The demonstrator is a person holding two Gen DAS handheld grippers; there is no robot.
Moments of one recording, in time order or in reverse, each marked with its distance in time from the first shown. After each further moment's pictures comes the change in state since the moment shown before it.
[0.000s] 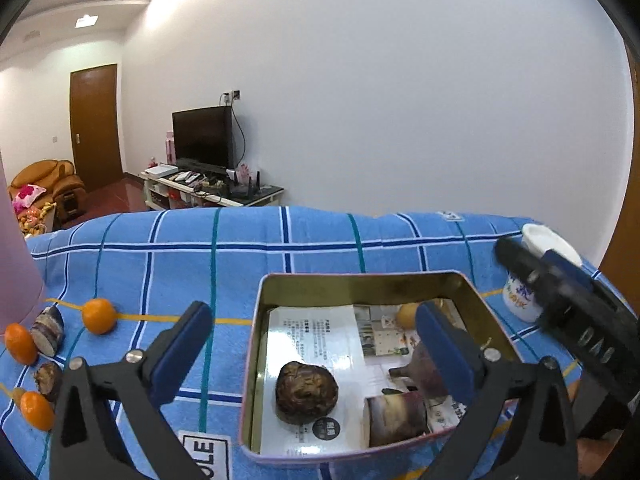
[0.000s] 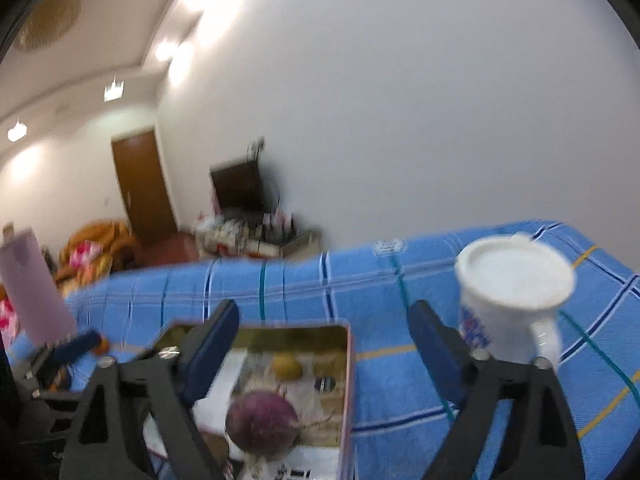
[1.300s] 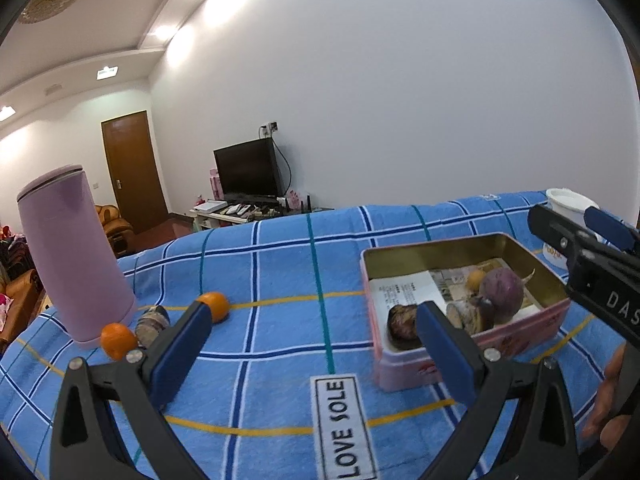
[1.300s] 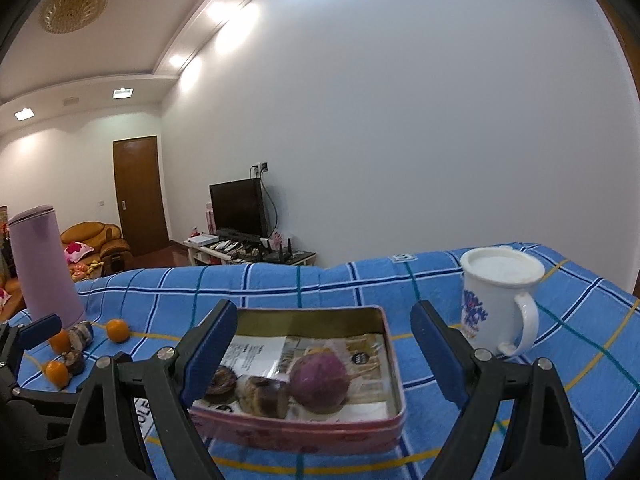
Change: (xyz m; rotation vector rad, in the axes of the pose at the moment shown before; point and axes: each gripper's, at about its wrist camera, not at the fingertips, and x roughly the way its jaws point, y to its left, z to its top) left arm -0.071 0.044 -0.041 0.130 -0.092 0.196; right arm -0.063 0.063 -0.031 -0.090 -0.070 -0.042
